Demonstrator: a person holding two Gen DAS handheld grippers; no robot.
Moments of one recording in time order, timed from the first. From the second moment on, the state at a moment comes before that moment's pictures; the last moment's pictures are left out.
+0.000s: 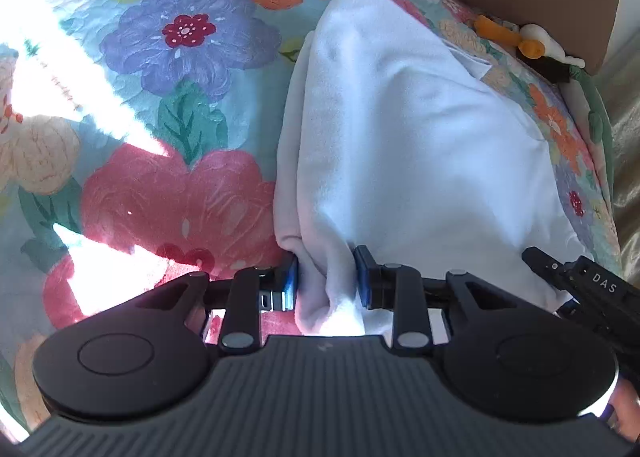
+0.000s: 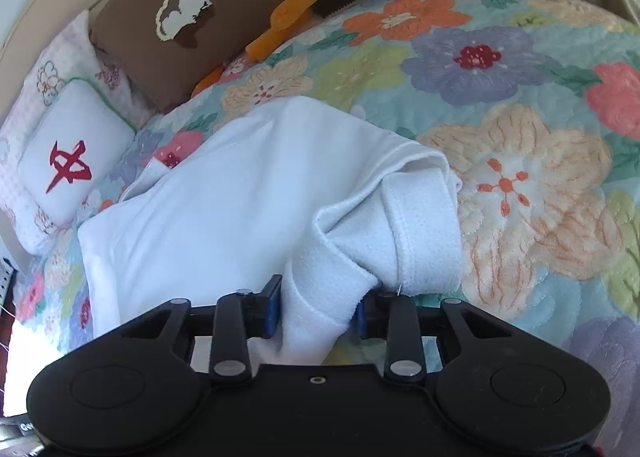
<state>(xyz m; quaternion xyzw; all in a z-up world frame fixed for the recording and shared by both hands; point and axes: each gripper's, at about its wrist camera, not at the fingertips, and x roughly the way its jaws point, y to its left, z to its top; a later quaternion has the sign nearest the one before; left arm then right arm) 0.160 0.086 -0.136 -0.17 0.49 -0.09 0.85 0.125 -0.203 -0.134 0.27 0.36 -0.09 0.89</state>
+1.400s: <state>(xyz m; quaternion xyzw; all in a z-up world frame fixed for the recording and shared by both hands) 0.051 0.013 0.006 0.02 0.45 -0.15 0.88 -0.012 -0.215 0.051 0.14 0.36 0.09 0.92</state>
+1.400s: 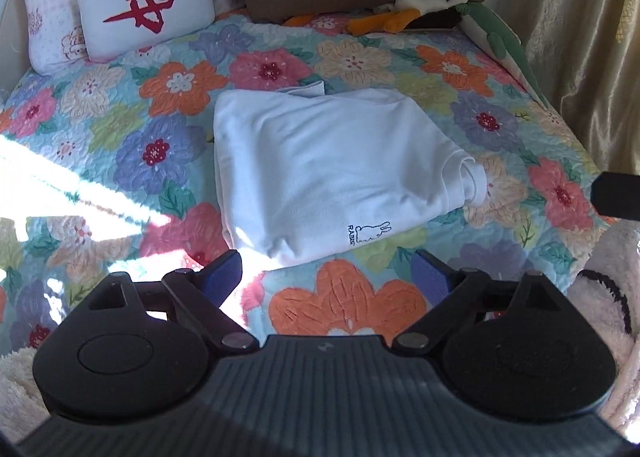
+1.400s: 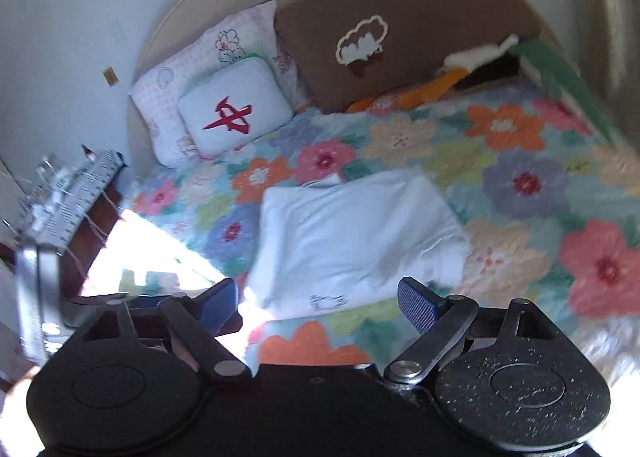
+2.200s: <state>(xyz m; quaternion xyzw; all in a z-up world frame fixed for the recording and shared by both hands) 0.056 0.000 -0.032 0.05 0.49 -0.08 0.87 0.010 -0.195 -0.001 -0.05 0.34 0.06 0.94</state>
